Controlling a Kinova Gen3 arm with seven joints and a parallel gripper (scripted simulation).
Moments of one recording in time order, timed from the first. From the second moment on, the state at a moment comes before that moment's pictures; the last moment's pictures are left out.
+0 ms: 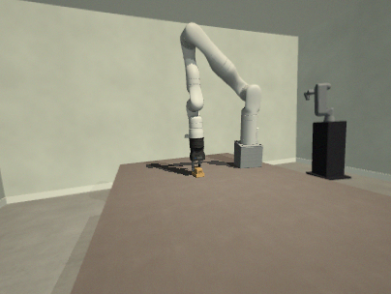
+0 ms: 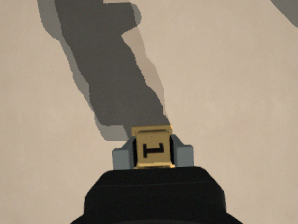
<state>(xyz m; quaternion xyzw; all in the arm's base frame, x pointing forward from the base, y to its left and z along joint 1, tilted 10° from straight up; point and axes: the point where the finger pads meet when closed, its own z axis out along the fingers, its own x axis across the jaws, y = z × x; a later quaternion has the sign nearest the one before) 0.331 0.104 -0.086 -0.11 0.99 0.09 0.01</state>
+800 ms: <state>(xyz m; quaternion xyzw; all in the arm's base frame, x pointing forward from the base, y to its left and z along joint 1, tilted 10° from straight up) 0.331 0.104 -0.086 -0.11 0.99 0.09 0.01</state>
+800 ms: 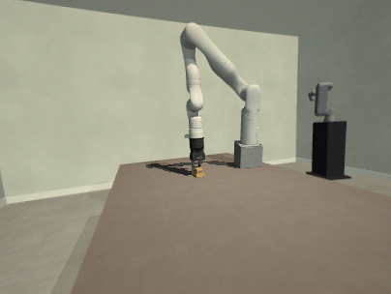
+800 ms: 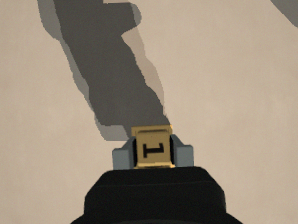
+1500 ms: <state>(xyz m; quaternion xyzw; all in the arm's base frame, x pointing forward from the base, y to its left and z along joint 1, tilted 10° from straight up) 0.331 0.104 -0.086 -0.11 0.99 0.09 0.01</state>
